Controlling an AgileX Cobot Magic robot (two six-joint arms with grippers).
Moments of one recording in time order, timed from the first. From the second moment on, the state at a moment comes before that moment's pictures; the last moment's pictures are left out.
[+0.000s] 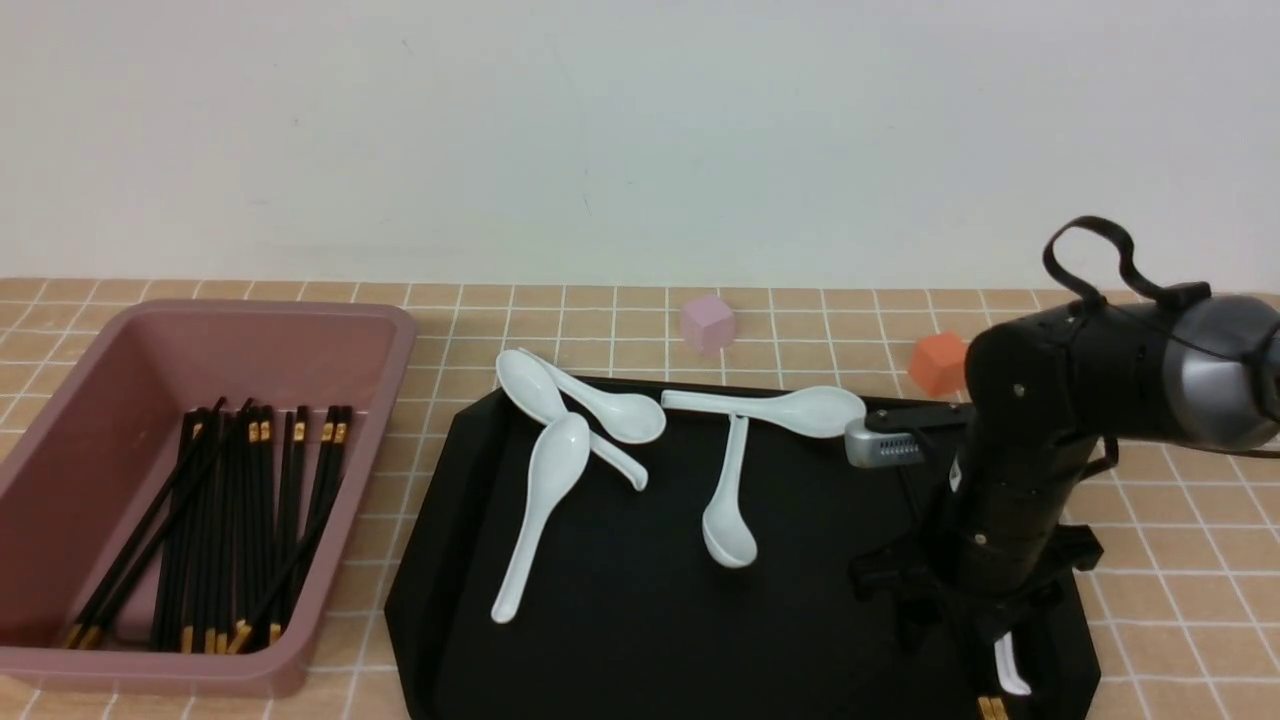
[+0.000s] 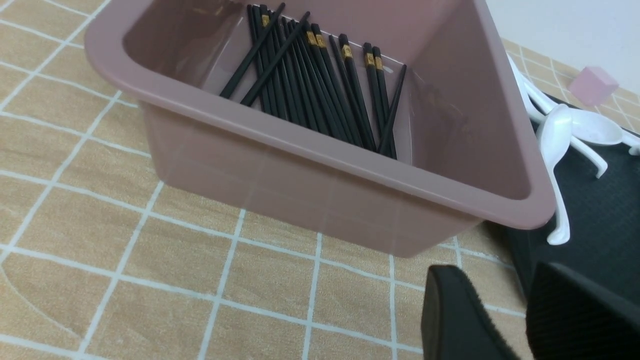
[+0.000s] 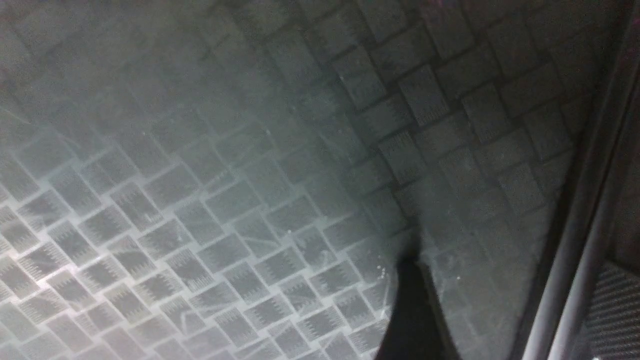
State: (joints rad) right arm 0.37 1.92 -1.18 0.04 0.82 0.27; left arm -0.10 -0.01 0.03 0.04 0.38 -0.46
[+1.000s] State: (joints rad) right arm 0.36 1.95 -1.20 0.12 0.87 0.17; left arm -0.10 -0.01 0.03 0.04 0.38 -0.46
